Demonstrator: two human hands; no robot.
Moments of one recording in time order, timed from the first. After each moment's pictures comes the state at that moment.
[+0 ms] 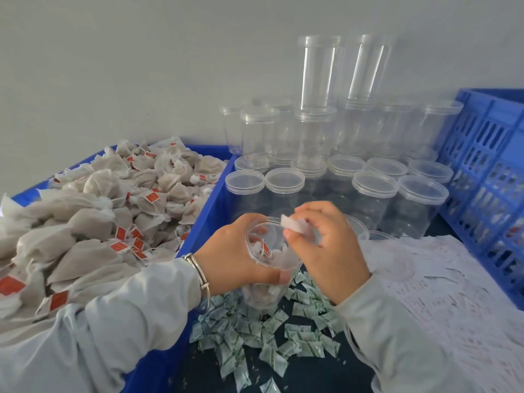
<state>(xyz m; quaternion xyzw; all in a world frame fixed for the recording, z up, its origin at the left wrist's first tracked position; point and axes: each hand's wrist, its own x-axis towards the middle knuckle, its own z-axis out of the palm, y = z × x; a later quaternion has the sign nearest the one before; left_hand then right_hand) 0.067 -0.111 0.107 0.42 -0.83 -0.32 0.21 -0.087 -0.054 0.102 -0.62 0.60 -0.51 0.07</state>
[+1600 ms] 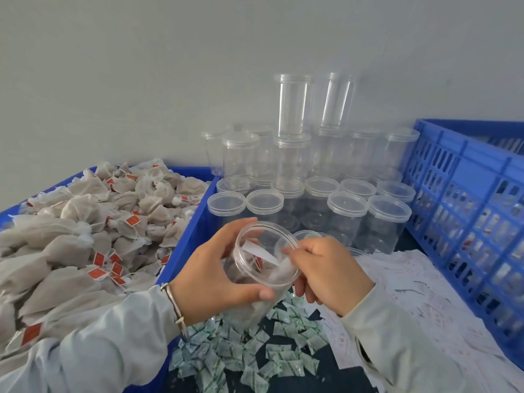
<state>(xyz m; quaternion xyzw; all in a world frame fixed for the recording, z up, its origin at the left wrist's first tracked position) 0.070 -0.101 0.114 0.26 -0.83 -0.35 0.35 -0.105 -0.032 0.131 -0.57 0.67 -0.40 0.28</state>
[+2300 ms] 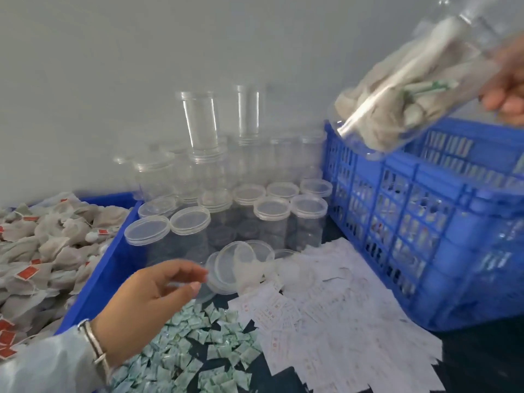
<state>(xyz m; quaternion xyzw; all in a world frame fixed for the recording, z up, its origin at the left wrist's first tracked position) 0.035 -0.083 0.139 0.36 -0.83 -0.35 0.25 -0.328 0.093 0.317 -0.42 0.71 -0.56 0.10</state>
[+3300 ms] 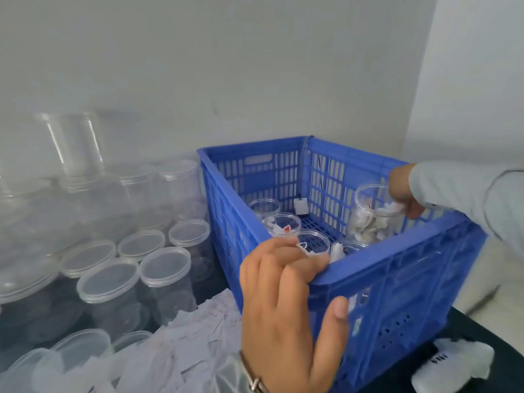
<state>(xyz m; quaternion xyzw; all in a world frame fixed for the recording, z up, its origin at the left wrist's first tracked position) -0.323 0.057 0.137 -0.01 -0.78 -0.18 0.60 -0.596 0.117 0.240 -0.31 0.91 0.28 0.02</state>
